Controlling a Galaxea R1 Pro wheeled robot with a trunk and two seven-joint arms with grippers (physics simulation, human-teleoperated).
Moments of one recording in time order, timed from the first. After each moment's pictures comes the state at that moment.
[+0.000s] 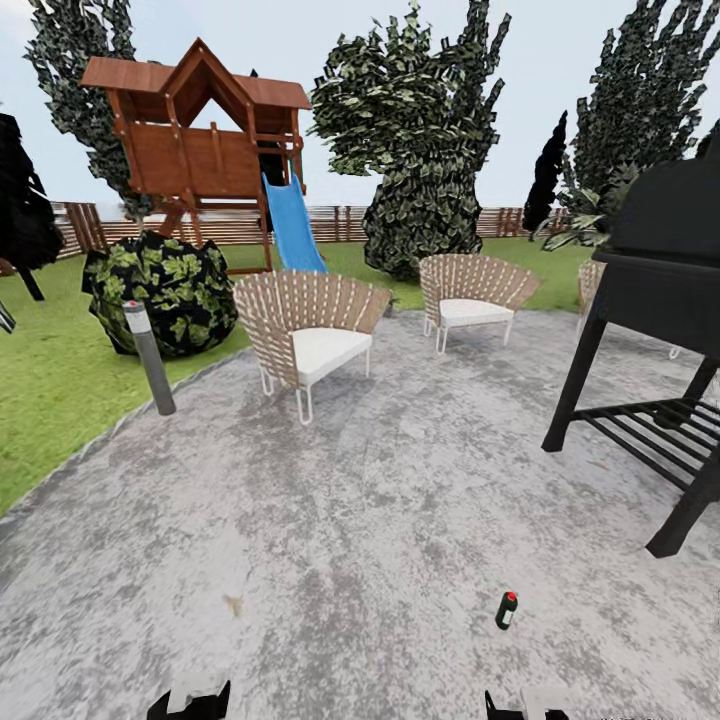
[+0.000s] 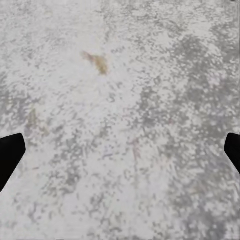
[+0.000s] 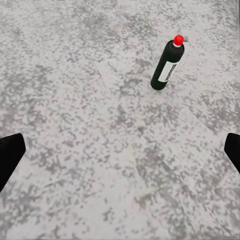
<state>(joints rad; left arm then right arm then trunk) -0.30 0.06 0.10 -0.31 0.01 -0.29 -0.01 -0.18 -0.04 0.00 -0.49 0.01 -0.27 -0.09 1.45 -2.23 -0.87</state>
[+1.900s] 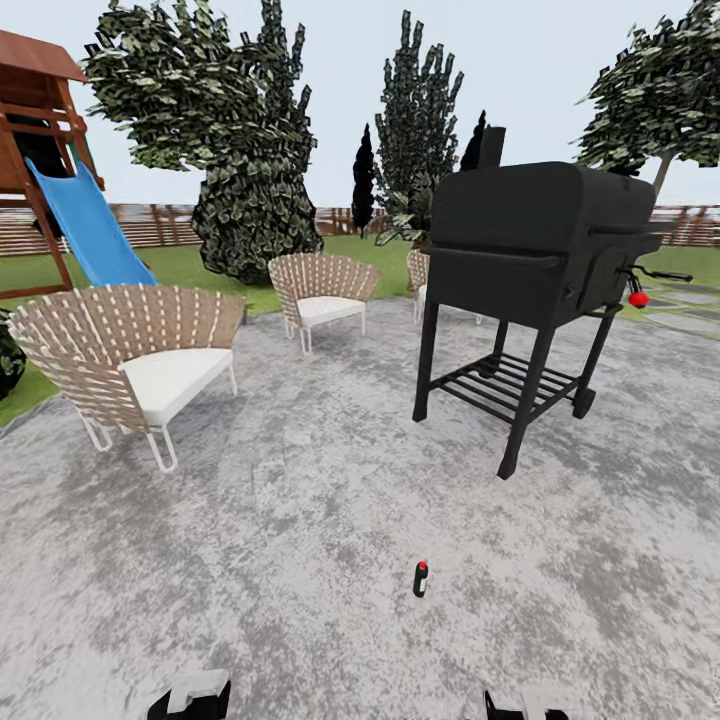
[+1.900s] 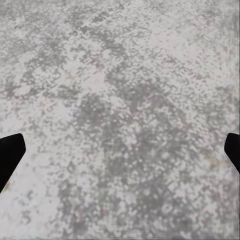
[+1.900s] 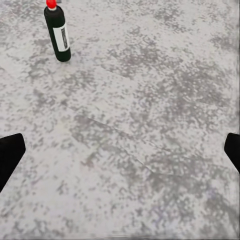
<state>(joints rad) -0.30 0.06 0.10 -0.31 0.01 -0.29 -0.01 -0.18 -0.04 0.00 -0.50 0.00 -0.27 -0.09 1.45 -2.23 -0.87</state>
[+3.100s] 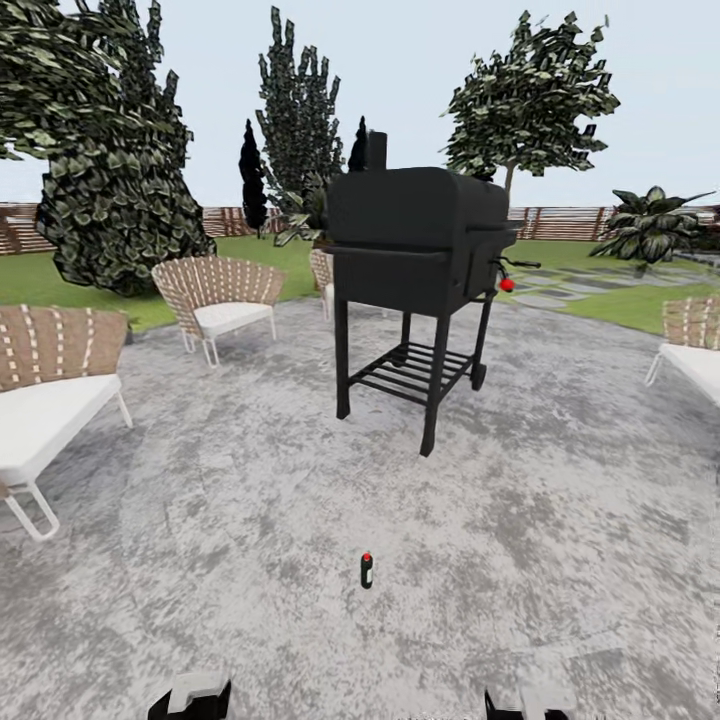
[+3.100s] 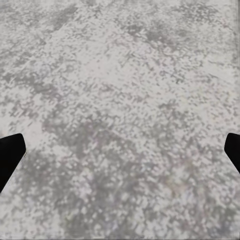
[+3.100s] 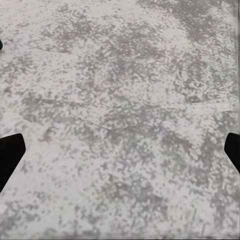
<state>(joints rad) -0.30 0.06 0.10 -0.31 0.01 -0.29 -0.01 -0.18 -0.04 0.00 -0.49 0.01 -0.27 -0.09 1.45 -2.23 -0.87</state>
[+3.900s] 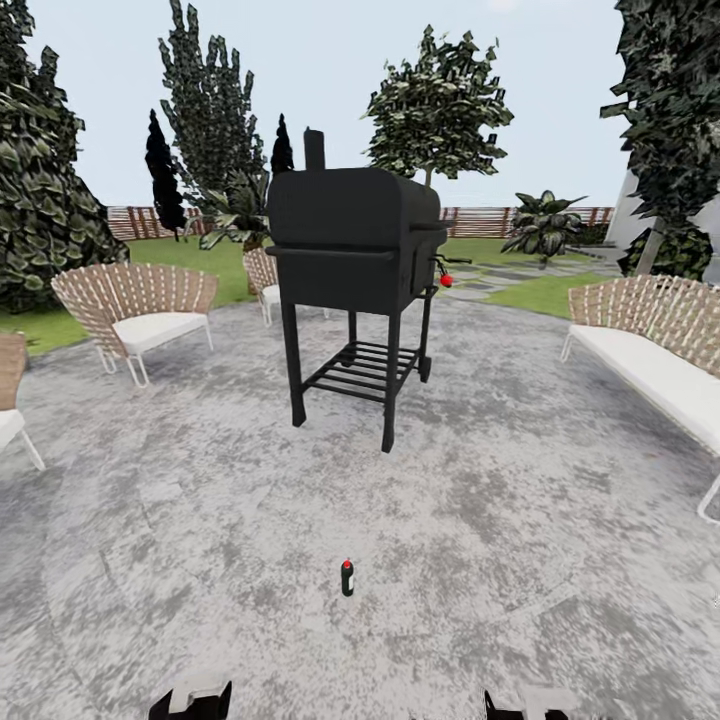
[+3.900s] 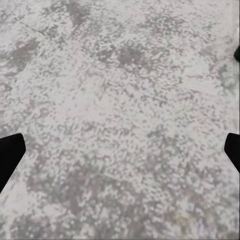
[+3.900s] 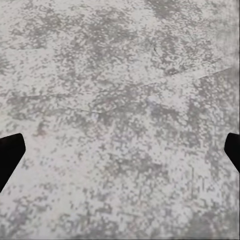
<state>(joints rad) -0.30 0.06 0.10 -0.31 0.00 -0.29 -0.01 -0.18 -0.04 0.00 -0.50 0.01 -0.27 -0.09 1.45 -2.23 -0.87</state>
